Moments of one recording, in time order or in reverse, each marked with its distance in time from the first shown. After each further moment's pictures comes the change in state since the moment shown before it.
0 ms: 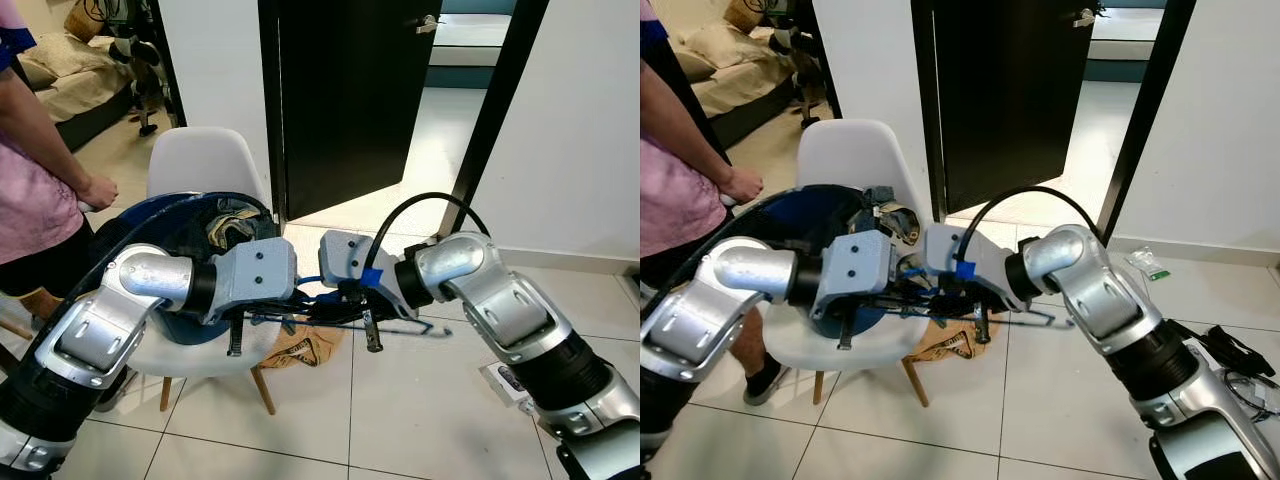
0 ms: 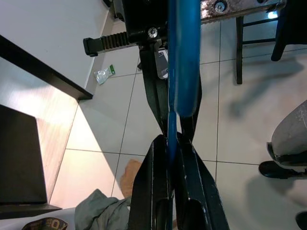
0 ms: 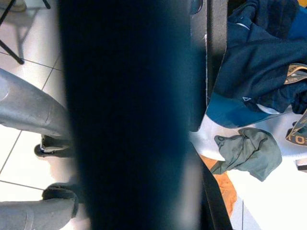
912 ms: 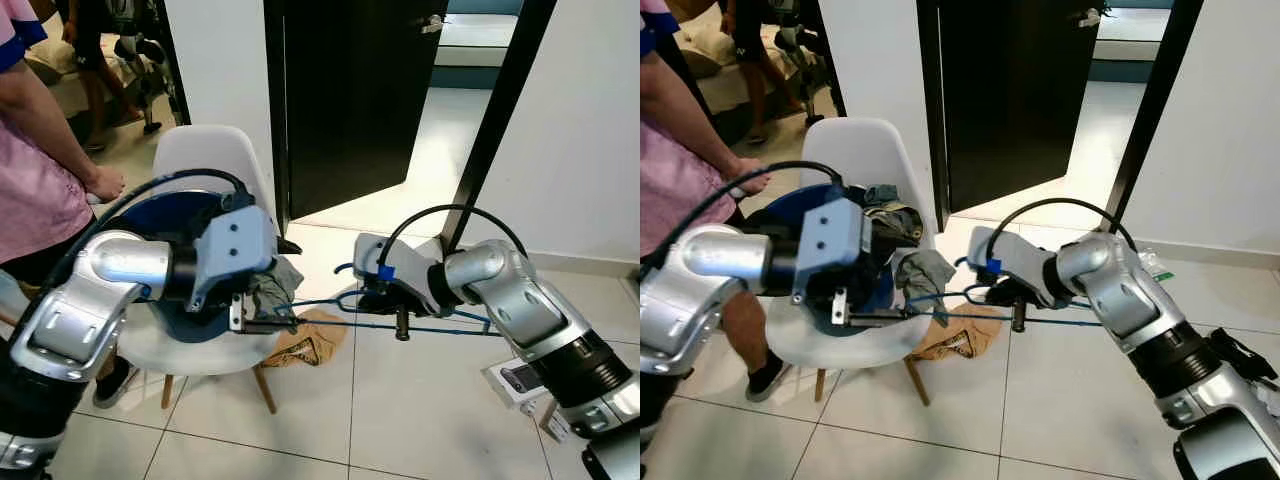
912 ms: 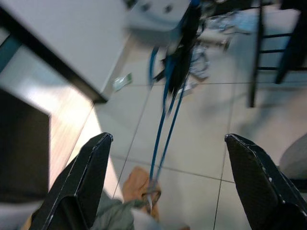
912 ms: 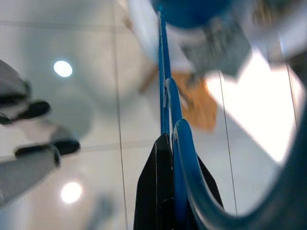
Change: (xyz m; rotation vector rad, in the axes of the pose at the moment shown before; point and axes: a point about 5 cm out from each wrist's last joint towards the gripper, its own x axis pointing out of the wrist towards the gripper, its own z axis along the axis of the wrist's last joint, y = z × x) left arm -0.039 0.014 0.003 -0.086 -0.041 0.183; right arm -0.030 -0.016 -0.075 0.182 0.311 -0.246
